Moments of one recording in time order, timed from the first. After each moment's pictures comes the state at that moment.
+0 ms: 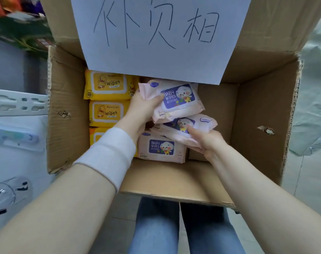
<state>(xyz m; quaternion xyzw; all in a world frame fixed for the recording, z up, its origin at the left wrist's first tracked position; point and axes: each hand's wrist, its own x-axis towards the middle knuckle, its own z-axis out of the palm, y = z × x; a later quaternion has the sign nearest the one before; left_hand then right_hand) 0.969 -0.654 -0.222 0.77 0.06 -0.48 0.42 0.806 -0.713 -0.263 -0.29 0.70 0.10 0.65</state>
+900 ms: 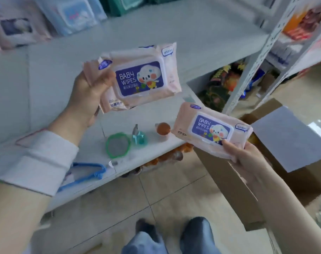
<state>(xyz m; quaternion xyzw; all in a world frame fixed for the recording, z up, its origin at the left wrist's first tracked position) 0.760 -0.096 0.313 0.71 0.03 0.10 0.70 0.734 -0.429 0.223 -0.55 0.15 0.22 0.79</state>
